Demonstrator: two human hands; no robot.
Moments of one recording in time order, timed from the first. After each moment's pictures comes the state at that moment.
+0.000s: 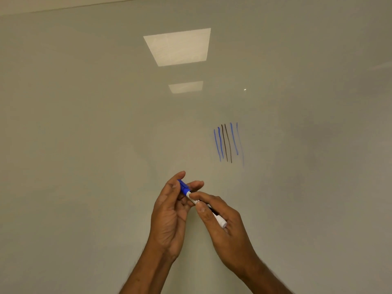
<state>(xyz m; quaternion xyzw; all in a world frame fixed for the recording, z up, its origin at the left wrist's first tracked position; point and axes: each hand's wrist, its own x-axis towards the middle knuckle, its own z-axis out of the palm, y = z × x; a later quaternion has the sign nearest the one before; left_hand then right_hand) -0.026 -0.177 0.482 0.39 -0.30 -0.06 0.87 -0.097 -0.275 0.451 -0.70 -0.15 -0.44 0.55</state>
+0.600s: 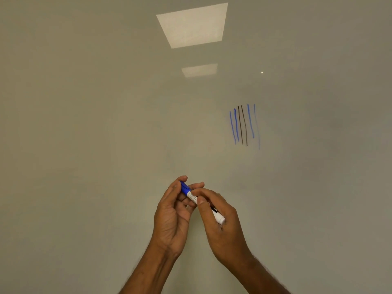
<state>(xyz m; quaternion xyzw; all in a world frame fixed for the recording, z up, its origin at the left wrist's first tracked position) -0.024 -0.148 0.449 0.37 -0.23 -0.08 0.90 -0.081 -0.242 0.420 -0.68 -0.11 -0.43 0.59</state>
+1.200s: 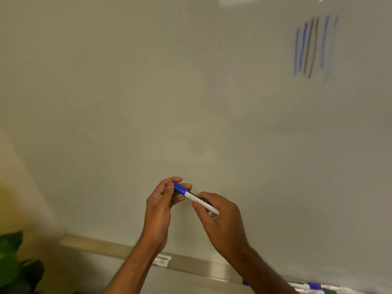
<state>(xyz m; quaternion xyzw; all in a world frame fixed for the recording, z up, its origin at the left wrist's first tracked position) -0.025 -0.026 0.310 0.63 -0.16 0.08 0.75 -0.073 -0.169 0.290 -0.81 -0.07 -0.34 0.47</state>
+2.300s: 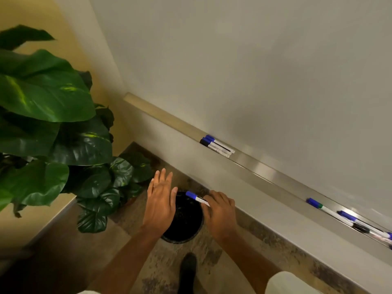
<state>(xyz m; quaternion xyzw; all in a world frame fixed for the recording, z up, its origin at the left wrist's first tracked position) -0.093 0.214 -0.051 0.96 0.02 0.08 0.27 -0.091 0.010 -0.069 -0.96 -0.10 -0.04 0.24</state>
